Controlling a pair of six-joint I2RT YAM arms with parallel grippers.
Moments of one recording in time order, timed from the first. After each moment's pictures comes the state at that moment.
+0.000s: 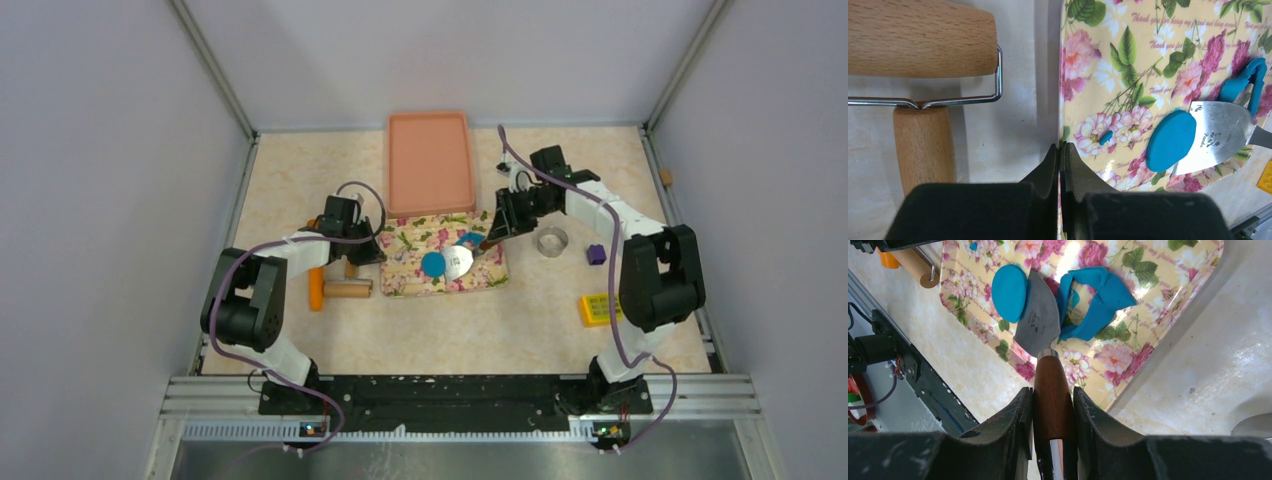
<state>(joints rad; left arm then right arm) -0.24 1.63 0.82 -0.13 0.25 -0.55 0.30 1.72 1.27 -0.64 -0.61 0.03</state>
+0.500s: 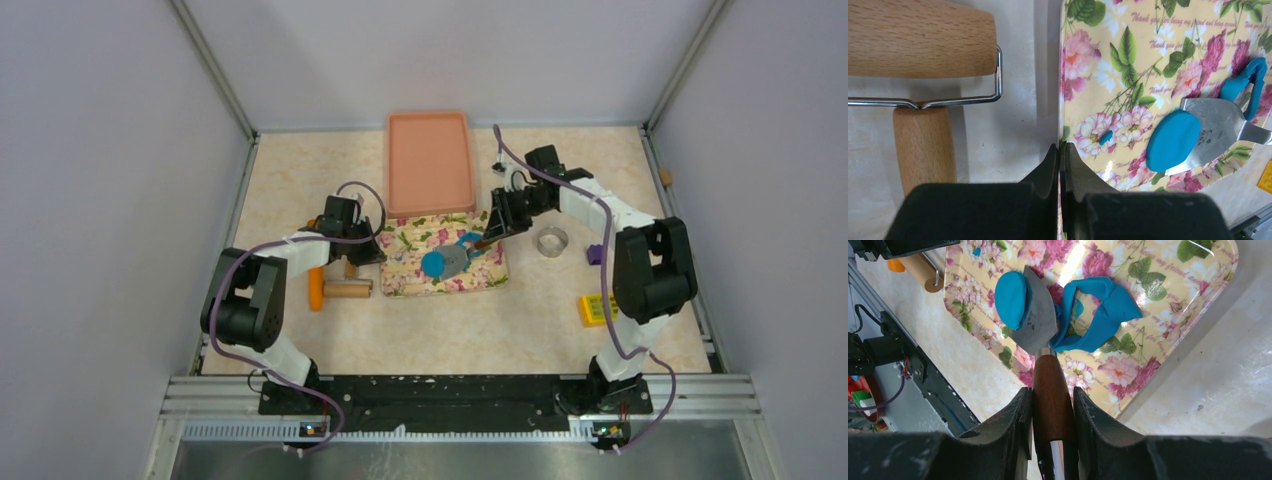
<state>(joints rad) -0.24 1.63 0.82 -0.13 0.25 -0.55 0.31 1.79 1.31 -0.63 -0.63 0.05</state>
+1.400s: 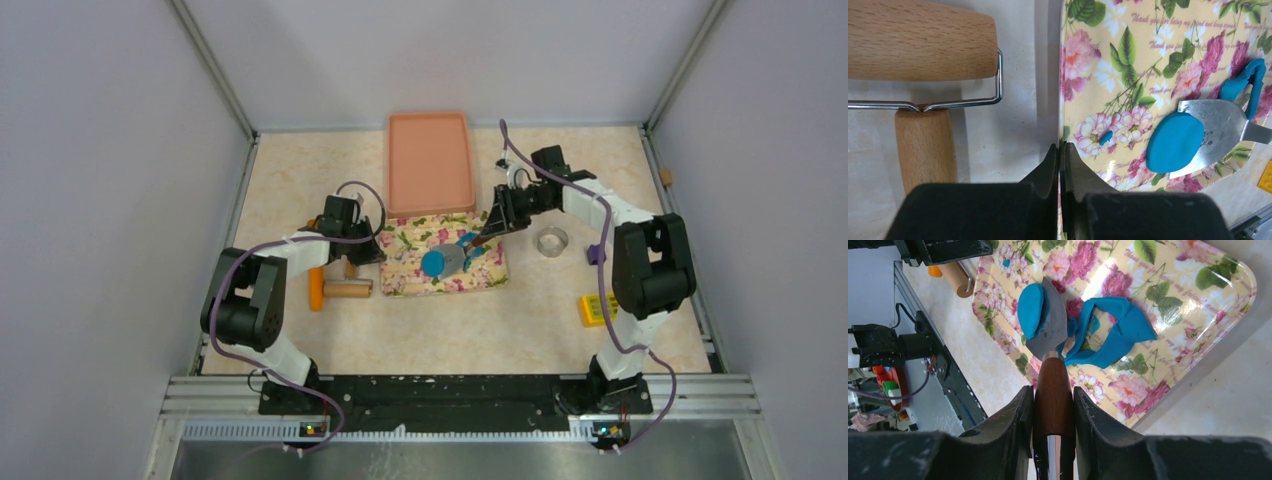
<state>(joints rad) -0.23 1.63 0.82 -0.13 0.26 -0.54 0.27 1.81 1.29 -0.55 -0.79 0.05</state>
